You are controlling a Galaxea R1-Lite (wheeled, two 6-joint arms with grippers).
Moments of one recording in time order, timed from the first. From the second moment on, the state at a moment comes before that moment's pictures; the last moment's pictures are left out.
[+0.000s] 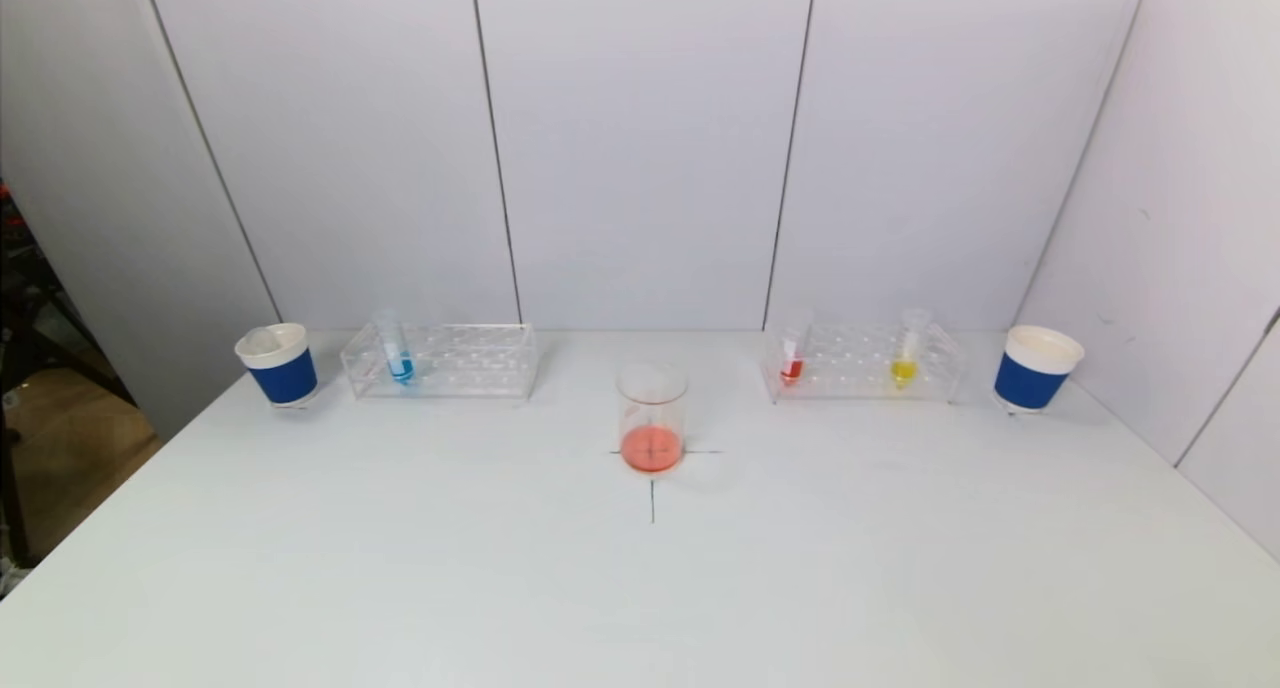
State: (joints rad) left arm 0.01 0.00 0.00 0.00 0.01 0.00; right arm 0.00 0.00 -0.01 0.00 -0.02 0.04
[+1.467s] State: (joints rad) left arm 0.01 0.00 0.00 0.00 0.01 0.00; right arm 0.00 0.62 -0.63 -0.13 0.01 0.00
